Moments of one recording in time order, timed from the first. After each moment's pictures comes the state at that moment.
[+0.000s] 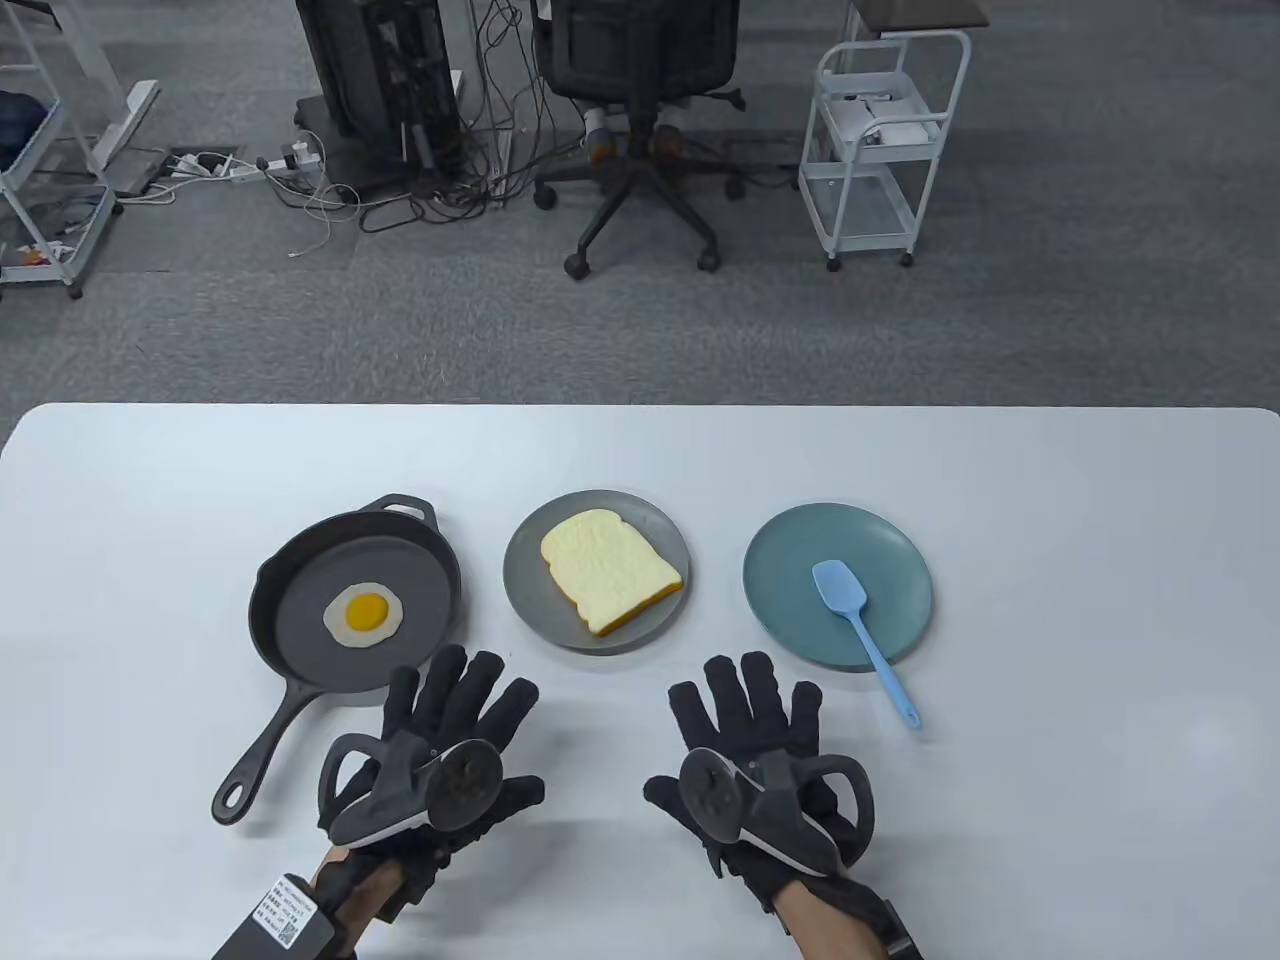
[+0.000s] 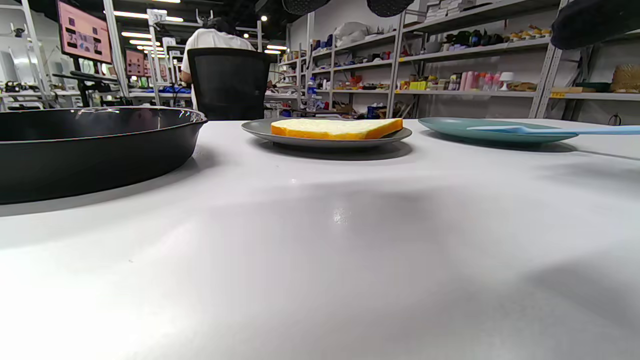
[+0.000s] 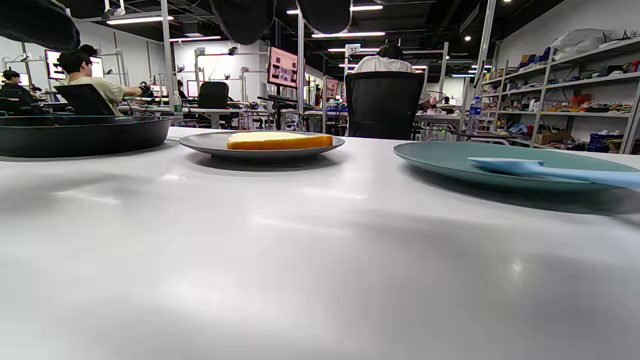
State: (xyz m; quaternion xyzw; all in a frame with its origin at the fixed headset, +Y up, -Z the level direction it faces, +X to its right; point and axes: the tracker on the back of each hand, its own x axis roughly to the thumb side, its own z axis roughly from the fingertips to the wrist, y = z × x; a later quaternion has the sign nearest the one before) left_hand -0.208 -0.718 -0.274 -0.04 -0.20 -0.03 0.98; right_hand 0.066 -0.706 -0.255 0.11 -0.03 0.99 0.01
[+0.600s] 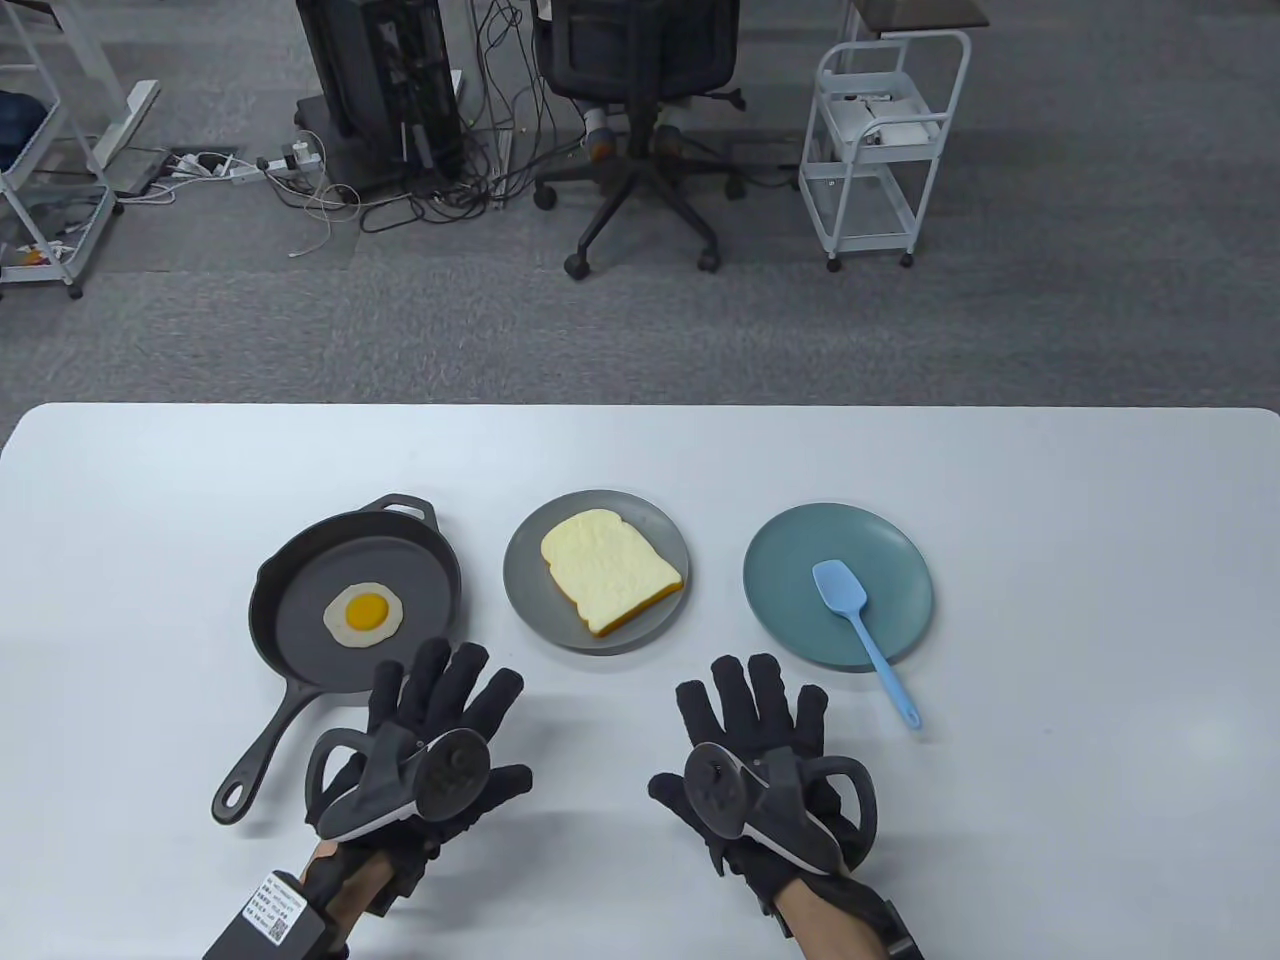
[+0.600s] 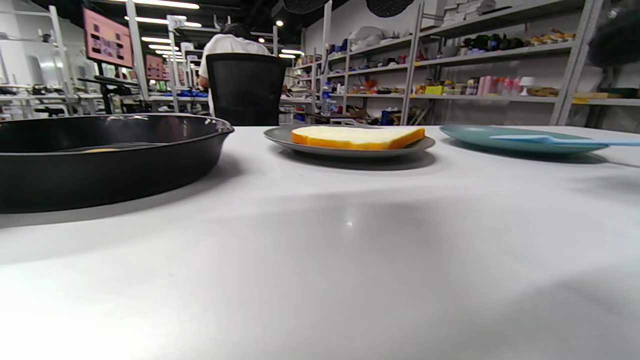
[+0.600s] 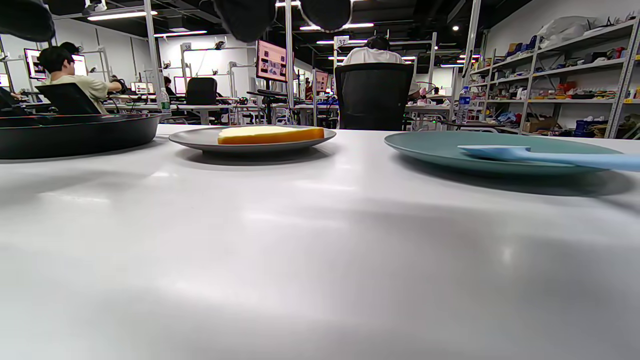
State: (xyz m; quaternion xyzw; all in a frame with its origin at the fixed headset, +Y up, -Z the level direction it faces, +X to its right) left_hand -0.223 -0.710 -0.281 -0.03 -0.17 -0.02 0.98; right_hand 0.069 -0.707 -0.256 0.09 -0.02 1.00 0.02
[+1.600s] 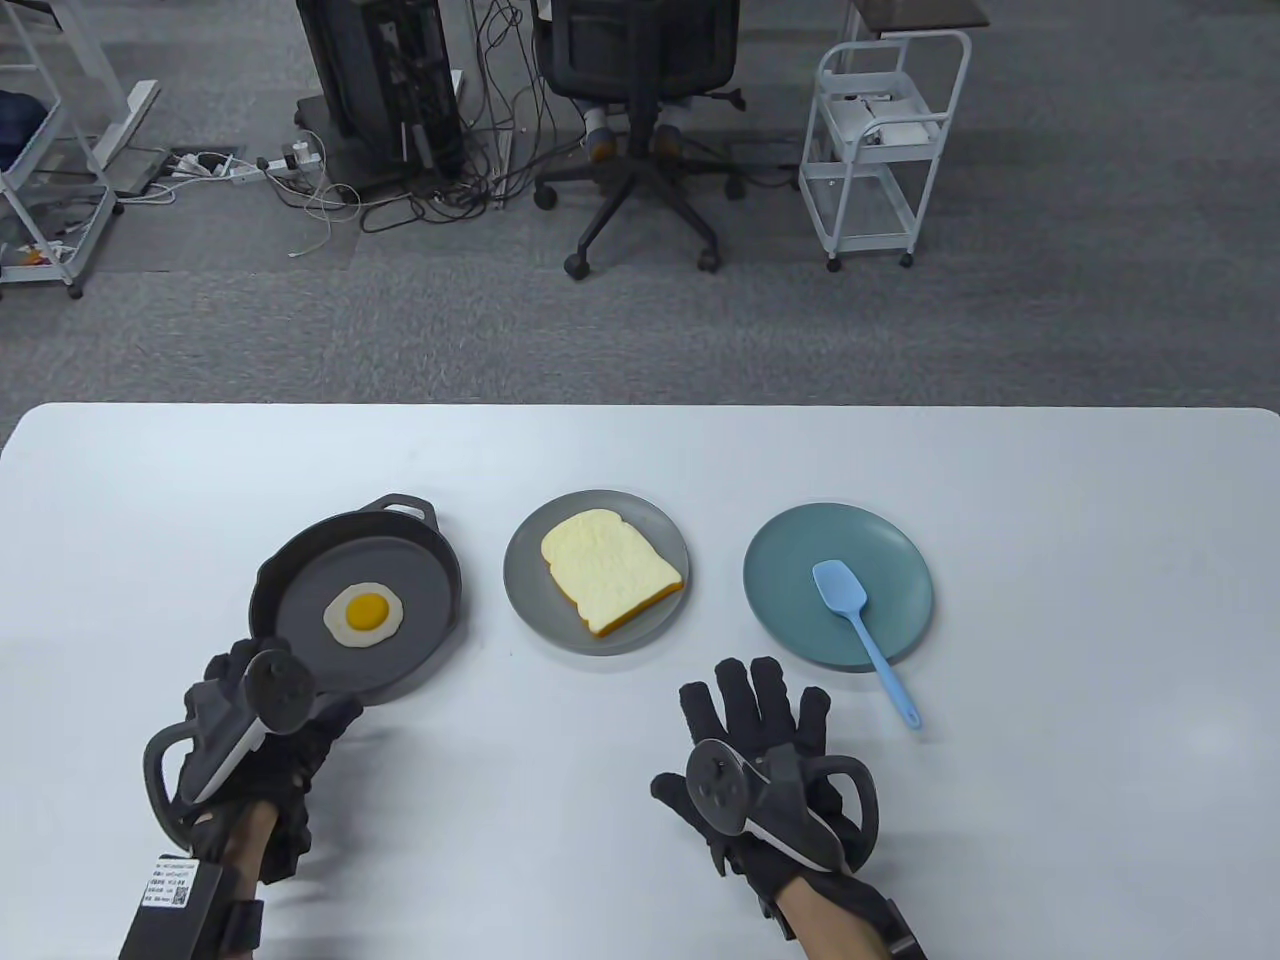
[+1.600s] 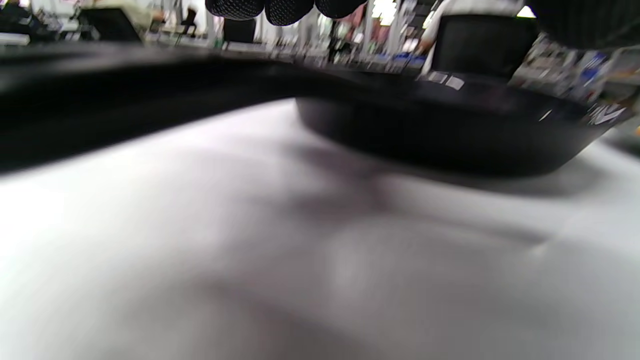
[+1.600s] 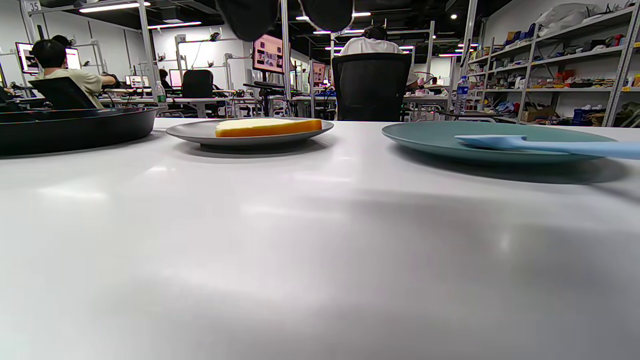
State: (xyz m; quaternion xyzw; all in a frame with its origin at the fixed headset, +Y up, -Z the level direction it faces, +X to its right) left_hand -0.364 -0.735 -0.317 -0.13 0.15 0.03 0.98; right_hand 0.071 -0.710 -0.257 0.09 -0.01 1.00 0.02
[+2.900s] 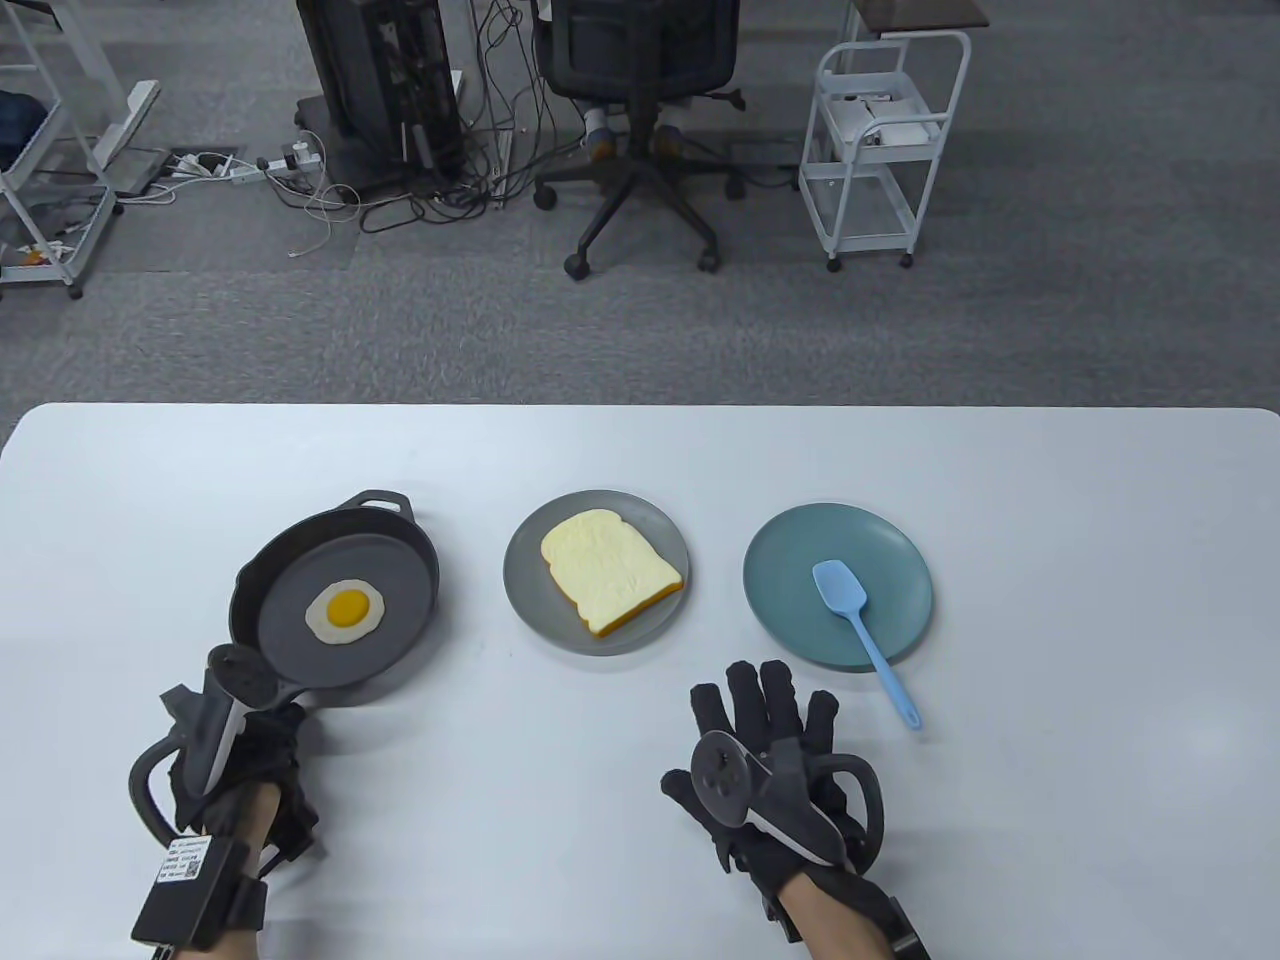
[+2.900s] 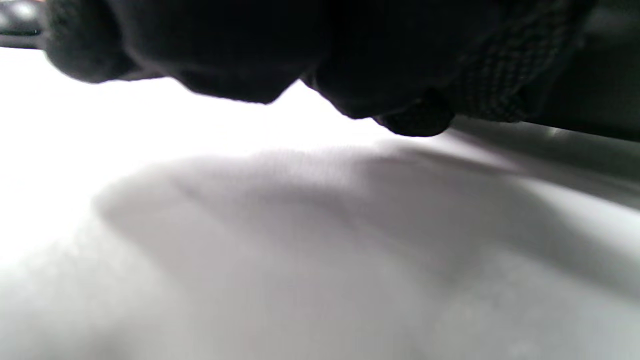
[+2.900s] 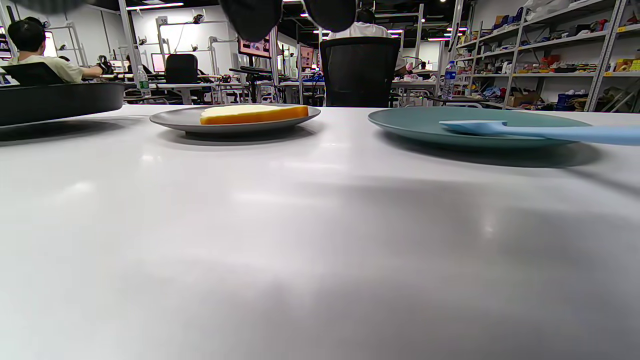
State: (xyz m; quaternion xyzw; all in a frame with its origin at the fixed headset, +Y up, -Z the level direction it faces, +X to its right) left_hand -0.390 -0.747 -0.321 -0.08 0.32 0.06 0.94; right_hand 0.075 -0.712 -0.261 0.07 0.02 1.00 0.02
